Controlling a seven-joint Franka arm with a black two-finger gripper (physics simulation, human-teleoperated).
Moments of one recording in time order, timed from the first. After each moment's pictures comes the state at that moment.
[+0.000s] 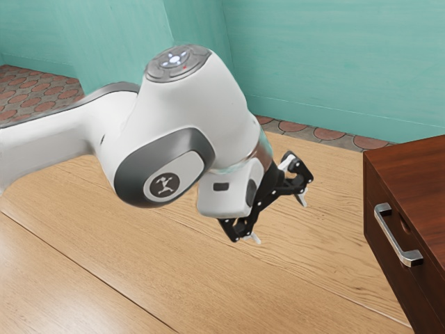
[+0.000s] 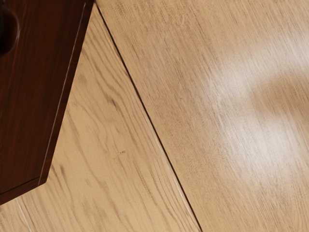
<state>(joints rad) -0.72 -0.12 0.35 -1.87 0.16 2.09 1.59</state>
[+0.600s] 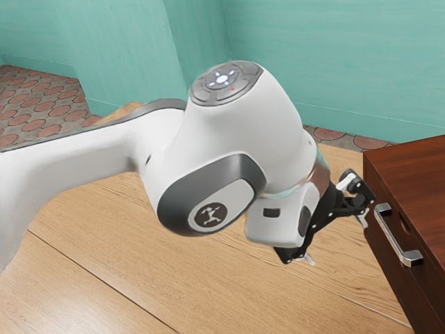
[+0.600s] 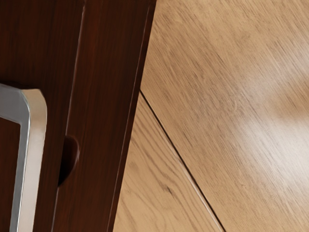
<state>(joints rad) -0.83 -0.03 0.35 -1.81 0.11 2.17 1.62</state>
